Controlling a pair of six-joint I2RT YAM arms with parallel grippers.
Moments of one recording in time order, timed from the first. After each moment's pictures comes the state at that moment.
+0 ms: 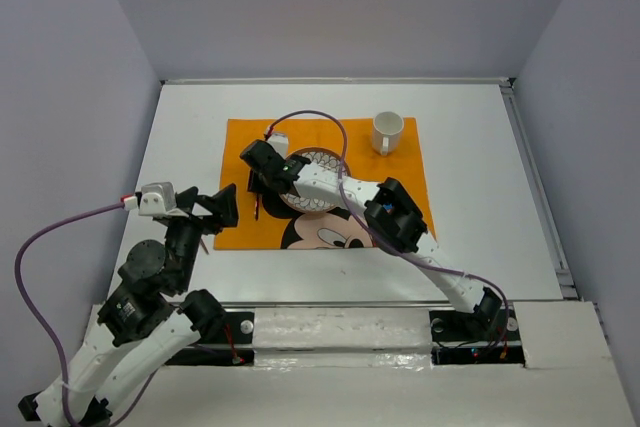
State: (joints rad) left arm -0.78 0.22 0.64 -0.33 -0.65 -0.31; right arm 0.98 2.56 2.27 -0.53 0.30 0.93
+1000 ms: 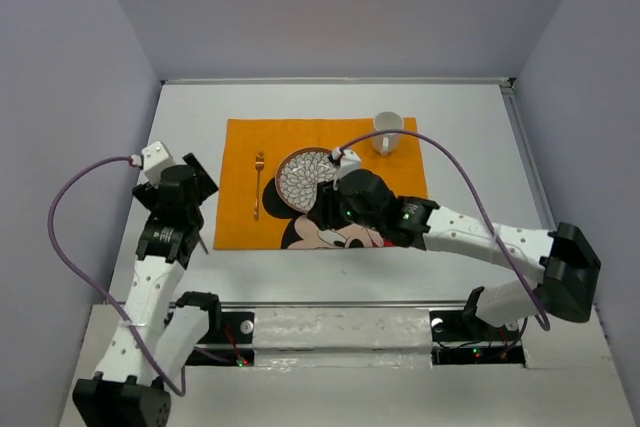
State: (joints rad) left arm -0.25 0.71 0.71 -0.49 -0.61 -0.46; right arm 1.05 1.43 1.08 -0.15 0.16 0.62
